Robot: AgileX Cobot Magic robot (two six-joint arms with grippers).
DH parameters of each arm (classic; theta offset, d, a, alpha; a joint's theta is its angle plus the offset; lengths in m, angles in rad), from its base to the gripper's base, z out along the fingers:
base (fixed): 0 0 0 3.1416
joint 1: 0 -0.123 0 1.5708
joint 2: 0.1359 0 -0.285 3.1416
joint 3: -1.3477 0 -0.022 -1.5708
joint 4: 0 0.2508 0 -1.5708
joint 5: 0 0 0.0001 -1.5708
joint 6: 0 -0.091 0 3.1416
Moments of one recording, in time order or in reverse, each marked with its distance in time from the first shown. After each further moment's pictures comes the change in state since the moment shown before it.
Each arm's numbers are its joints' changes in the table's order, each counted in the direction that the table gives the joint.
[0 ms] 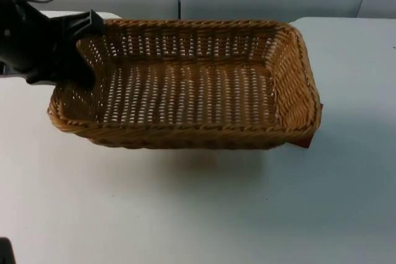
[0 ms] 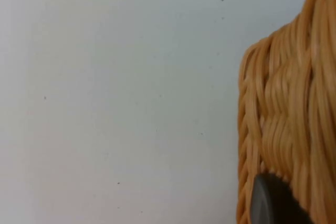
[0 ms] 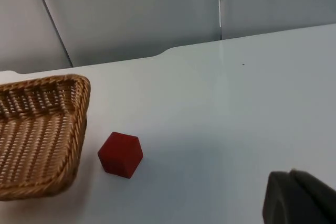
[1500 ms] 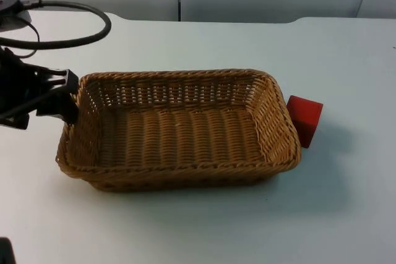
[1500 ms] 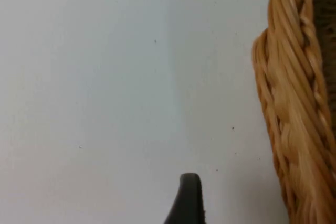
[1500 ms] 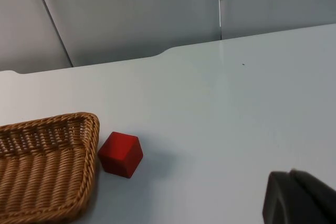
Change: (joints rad) right arm 0.000 0.000 0.000 0.000 0.001 0.000; left arm -0.004 -0.034 -0.190 0.092 -0.211 -0.112
